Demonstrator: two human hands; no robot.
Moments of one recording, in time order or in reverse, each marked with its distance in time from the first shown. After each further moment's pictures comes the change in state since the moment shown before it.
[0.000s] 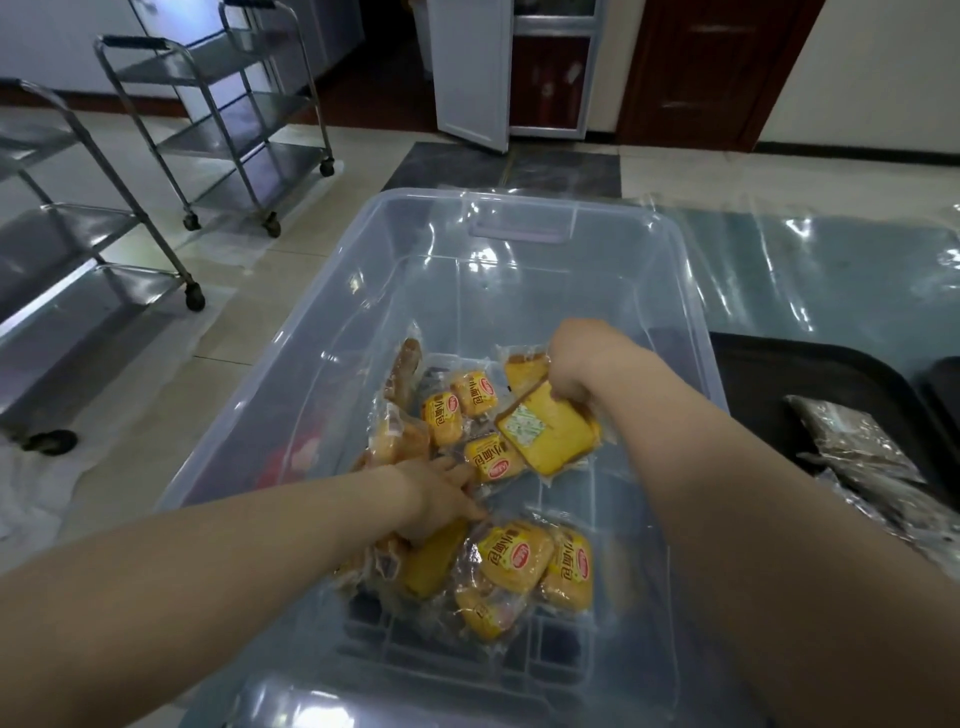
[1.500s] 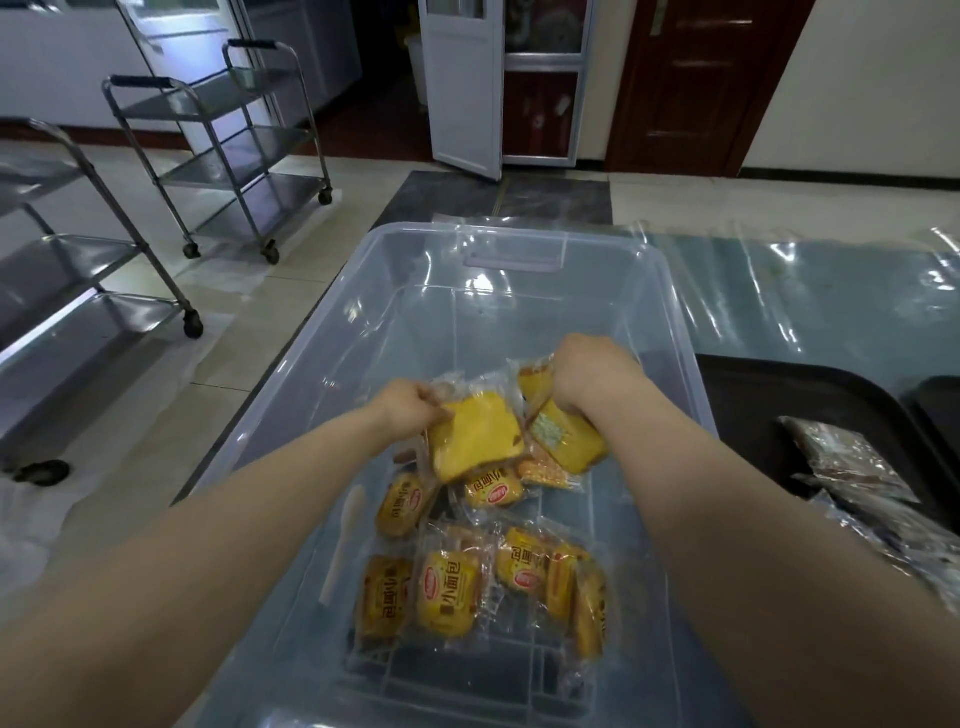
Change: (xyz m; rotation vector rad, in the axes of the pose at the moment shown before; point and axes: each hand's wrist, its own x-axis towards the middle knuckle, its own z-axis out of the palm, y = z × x) left_hand -0.006 -0.068 -0.040 -1.382 0.593 -0.513; right_hand -0.009 0.004 -0.006 0.260 0.156 0.133
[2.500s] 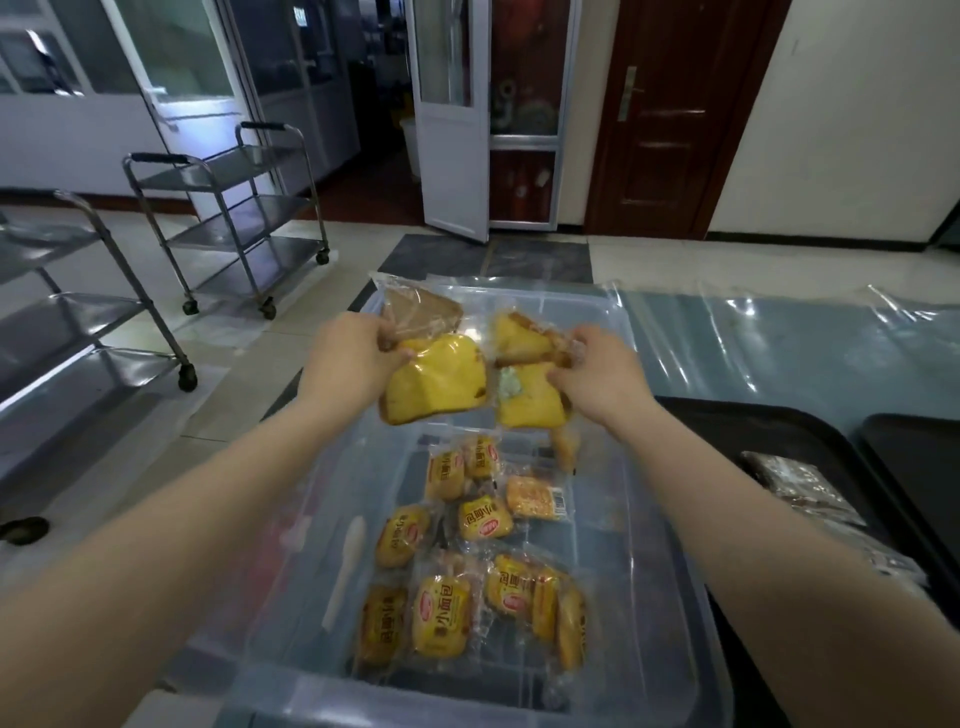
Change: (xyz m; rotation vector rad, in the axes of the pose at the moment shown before) left_hand -0.071 0.062 -0.076 0.302 0.625 0.368; right_hand -0.028 0.026 -0.030 0.594 0.349 -0.133
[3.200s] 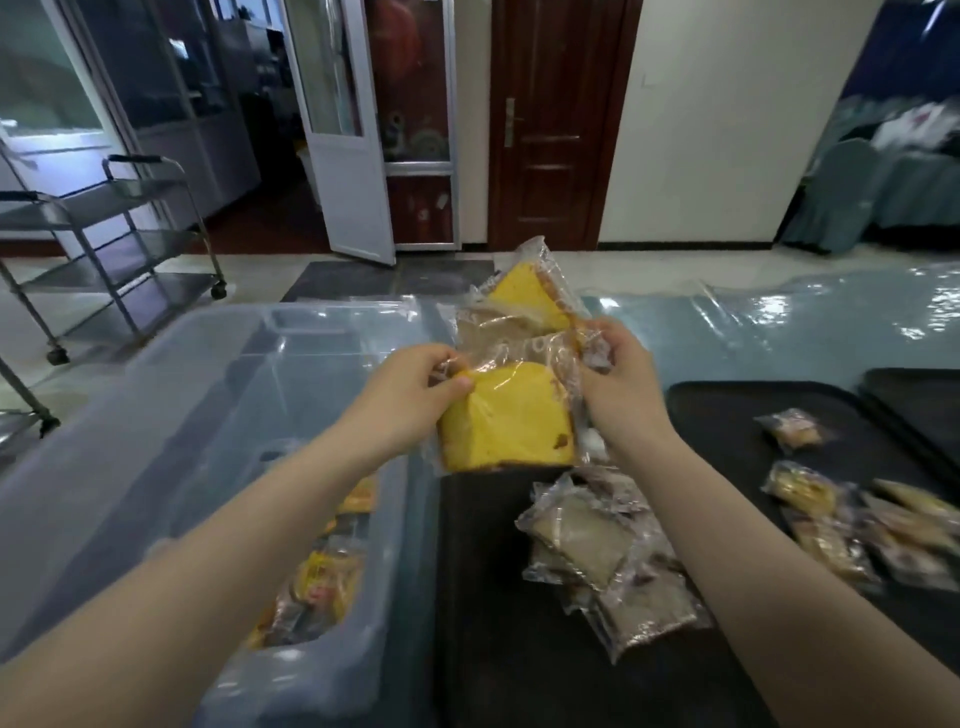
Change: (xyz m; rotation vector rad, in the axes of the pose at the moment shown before) left_hand -0.109 0.242 0.067 -0.480 -0.346 0.241; right_hand -0.094 0.136 -0.175 0.649 0.262 0.016
